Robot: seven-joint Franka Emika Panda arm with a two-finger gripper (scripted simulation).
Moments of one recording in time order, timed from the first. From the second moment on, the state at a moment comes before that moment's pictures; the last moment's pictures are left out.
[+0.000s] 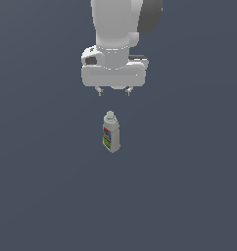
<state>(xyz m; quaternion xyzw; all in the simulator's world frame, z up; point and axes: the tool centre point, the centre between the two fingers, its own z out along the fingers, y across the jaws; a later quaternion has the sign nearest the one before) -0.076 -0.015 0.318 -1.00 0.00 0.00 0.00</state>
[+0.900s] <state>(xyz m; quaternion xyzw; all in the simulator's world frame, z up) -0.080 -0.041 0.321 -1.00 0.02 0.00 0.00</state>
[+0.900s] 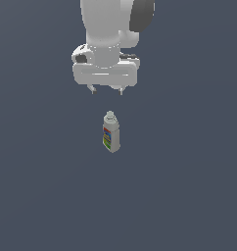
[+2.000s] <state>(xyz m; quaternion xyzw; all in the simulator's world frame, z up) -0.052 -0.039 0.297 -0.98 -0.18 0.00 0.00</state>
